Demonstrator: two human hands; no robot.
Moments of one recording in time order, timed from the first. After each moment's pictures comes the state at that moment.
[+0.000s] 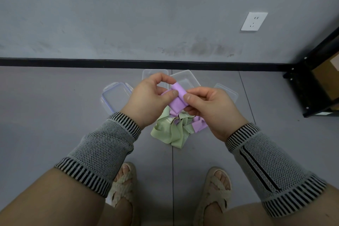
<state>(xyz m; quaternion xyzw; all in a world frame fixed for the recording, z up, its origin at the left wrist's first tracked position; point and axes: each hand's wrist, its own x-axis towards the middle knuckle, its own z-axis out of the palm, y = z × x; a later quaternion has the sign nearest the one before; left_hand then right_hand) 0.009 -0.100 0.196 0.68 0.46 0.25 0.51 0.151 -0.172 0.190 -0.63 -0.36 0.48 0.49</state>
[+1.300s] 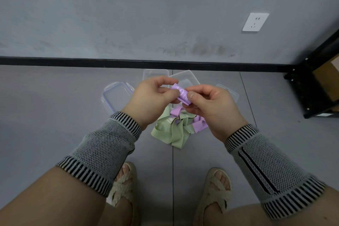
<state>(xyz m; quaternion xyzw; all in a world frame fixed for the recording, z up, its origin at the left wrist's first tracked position) 0.013 -0.104 0.203 0.61 0.46 0.27 0.59 0.149 -0.172 0.193 -0.63 -0.34 0.46 0.52</state>
